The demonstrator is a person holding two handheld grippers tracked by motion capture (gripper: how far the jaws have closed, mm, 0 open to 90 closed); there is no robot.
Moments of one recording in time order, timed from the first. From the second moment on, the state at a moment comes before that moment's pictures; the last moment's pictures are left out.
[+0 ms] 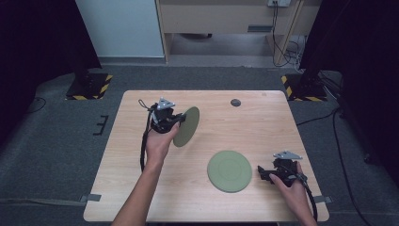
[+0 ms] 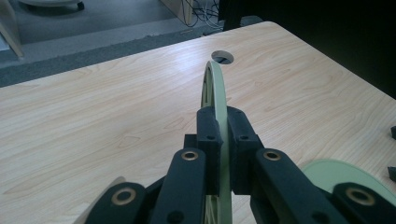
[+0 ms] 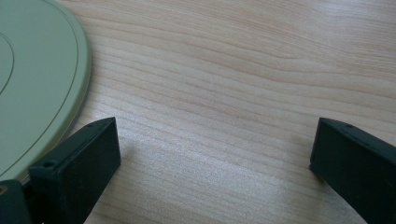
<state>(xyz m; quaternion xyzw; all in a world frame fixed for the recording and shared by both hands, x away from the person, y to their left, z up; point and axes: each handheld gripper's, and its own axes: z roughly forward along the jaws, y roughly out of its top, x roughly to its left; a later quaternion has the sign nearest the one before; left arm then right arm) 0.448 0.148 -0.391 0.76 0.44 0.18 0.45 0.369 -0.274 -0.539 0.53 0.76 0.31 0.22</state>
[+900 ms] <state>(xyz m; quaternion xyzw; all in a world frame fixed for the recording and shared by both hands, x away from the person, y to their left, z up) 0.445 0.176 -0.398 0.75 0.46 0.19 0.45 0.369 -0.274 -0.539 0.53 0.76 0.31 0.22</state>
